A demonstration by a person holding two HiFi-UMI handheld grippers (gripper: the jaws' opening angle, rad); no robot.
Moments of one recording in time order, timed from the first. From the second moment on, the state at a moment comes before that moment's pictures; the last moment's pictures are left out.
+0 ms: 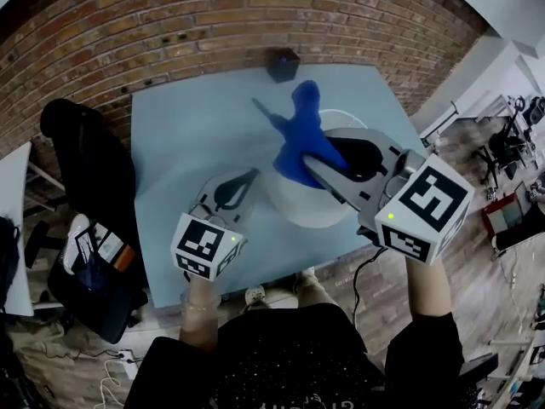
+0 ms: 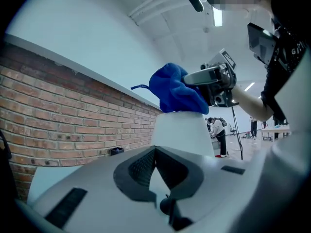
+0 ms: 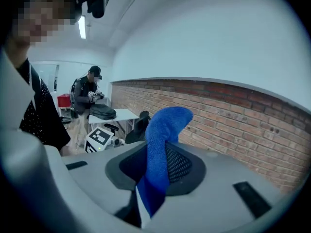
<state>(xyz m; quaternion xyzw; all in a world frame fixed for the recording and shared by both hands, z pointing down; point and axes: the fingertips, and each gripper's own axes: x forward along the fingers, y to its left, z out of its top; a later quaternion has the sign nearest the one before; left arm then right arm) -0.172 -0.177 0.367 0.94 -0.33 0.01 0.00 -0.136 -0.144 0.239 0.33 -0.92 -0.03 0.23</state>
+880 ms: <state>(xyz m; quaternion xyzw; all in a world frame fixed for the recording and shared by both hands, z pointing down) -0.189 -0.169 0.390 0.94 -0.34 0.01 0.02 -0.142 -0.131 0.318 0.54 -0.81 -0.07 0.20</state>
